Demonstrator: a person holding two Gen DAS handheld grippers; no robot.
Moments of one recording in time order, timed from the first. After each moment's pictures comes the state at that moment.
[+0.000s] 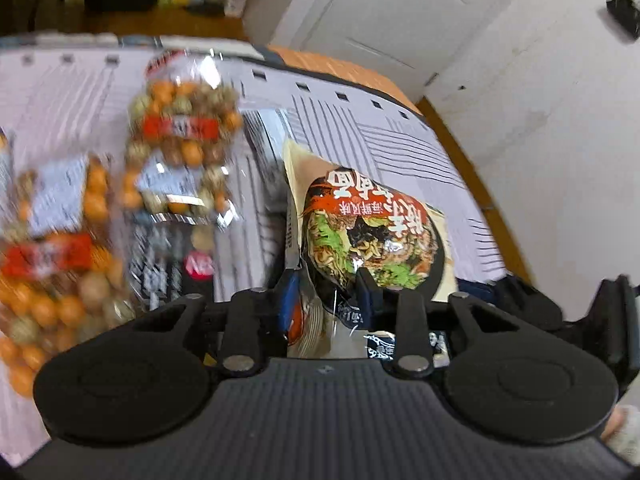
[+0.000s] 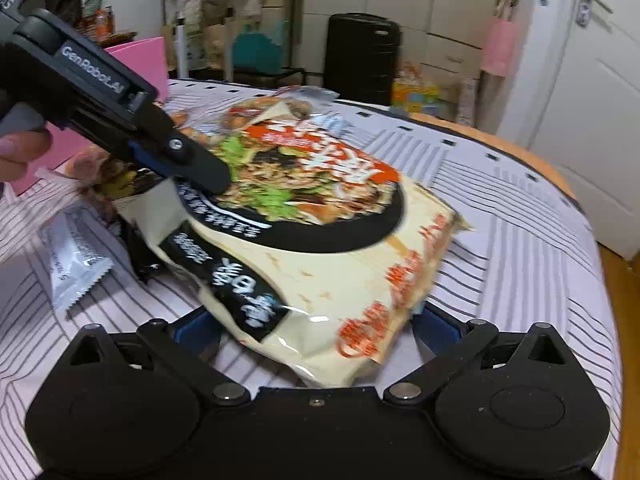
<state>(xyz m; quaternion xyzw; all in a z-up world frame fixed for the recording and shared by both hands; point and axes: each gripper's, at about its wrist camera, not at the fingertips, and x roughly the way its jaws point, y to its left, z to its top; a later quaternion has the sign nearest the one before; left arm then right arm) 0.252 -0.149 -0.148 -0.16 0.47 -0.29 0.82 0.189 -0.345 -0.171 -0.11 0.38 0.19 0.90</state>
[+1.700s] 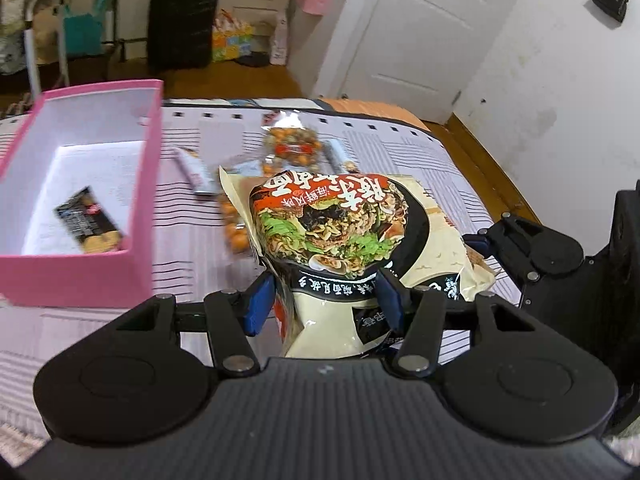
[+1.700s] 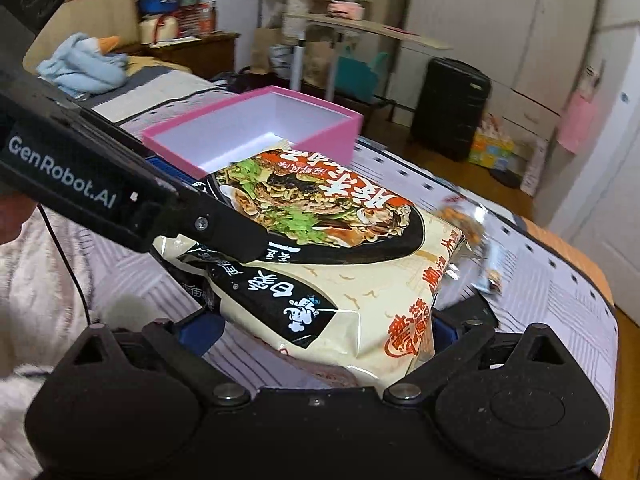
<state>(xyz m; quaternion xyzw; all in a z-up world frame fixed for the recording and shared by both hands) 0.064 -0.014 -0.009 -0.08 0.42 -0.21 0.88 0.074 -0.147 -0.028 -0.17 0.36 0.27 0.87</state>
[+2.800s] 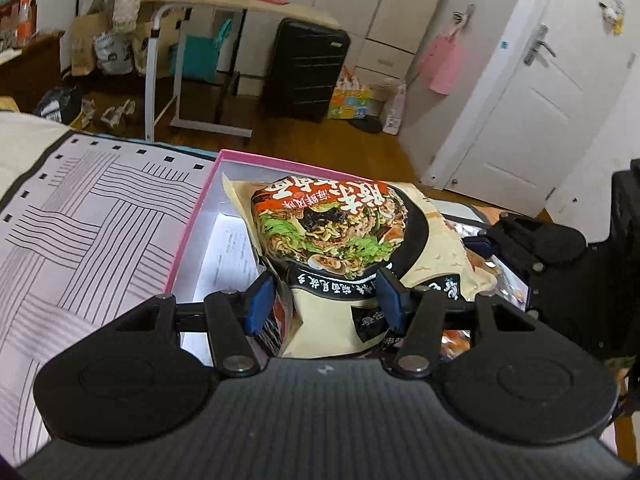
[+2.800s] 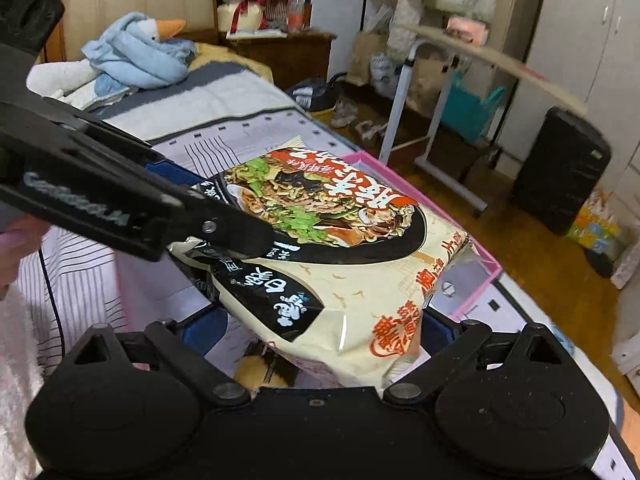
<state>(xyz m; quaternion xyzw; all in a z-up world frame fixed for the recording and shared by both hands) 0.201 0.184 -0.024 -0.14 0.37 -0.07 0.92 0.269 0.031 -0.046 -0.22 0.36 0.41 0.81</state>
